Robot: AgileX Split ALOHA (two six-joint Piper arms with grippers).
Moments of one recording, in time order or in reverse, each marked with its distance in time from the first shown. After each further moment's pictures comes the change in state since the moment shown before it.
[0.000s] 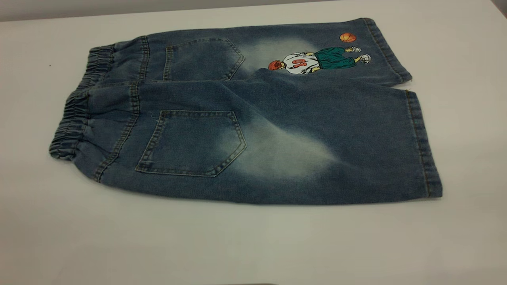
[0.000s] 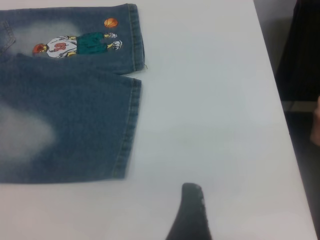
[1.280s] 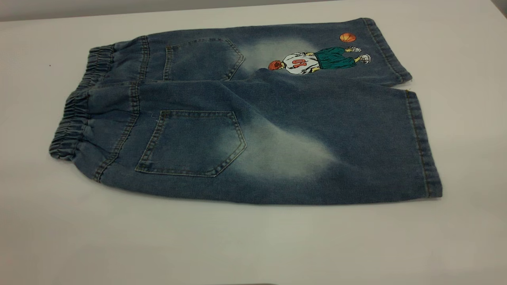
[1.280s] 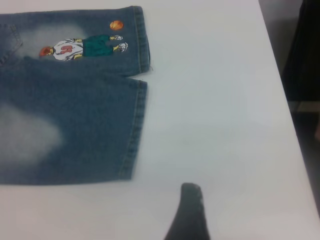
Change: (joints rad) left arm 0.000 0.004 -0.003 0.034 0.003 -0.096; right arm 0.000 0.018 -0.005 0.019 -0.008 0.005
